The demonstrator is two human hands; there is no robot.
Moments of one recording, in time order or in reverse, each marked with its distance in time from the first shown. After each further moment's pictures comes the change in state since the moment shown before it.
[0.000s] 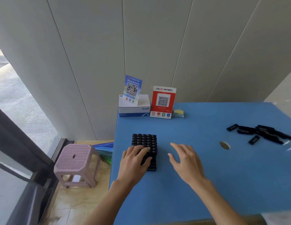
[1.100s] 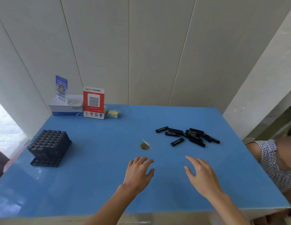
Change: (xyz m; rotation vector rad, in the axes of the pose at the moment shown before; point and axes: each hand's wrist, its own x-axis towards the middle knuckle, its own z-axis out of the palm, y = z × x) left_hand 0.044 0.360 0.208 0.026 -0.387 -0.108; right_hand -0.091 0.400 -0.189 -0.020 -0.247 0.206
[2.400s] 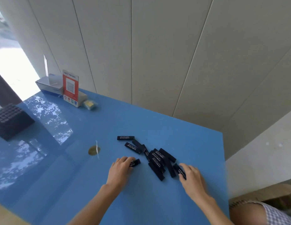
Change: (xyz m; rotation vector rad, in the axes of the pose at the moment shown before) left_hand 0.184 0.138 0.131 -0.047 0.149 -0.534; right_hand 0.229 0.263 0.008 0.008 -0.323 -0.238
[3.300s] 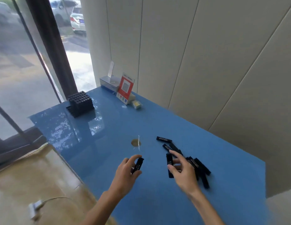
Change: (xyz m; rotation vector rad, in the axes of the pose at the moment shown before) left_hand -0.107 -0.051 -0.071 -0.445 0.229 -0.236; right_hand -0.036 -0.173 -0.013 0.806 -0.145 -0.243
